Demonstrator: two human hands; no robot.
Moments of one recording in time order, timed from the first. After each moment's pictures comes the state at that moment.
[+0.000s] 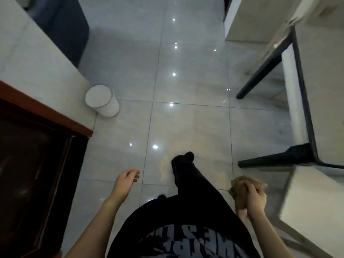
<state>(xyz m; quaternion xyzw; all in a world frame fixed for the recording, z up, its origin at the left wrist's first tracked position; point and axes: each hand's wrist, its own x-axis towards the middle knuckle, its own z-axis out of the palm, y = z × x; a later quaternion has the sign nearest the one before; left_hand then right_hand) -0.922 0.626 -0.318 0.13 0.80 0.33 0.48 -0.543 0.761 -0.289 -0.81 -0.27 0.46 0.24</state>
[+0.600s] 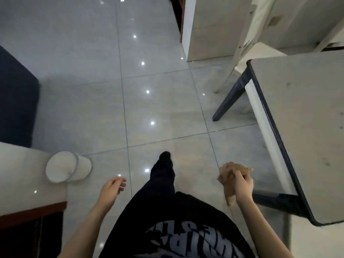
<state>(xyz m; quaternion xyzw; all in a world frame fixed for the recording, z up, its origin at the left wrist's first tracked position) -1.015 0.999 -0.318 0.21 0.80 0.26 0.50 -0.613 1.097 -0.290 -0.80 -0.20 0.45 0.34</state>
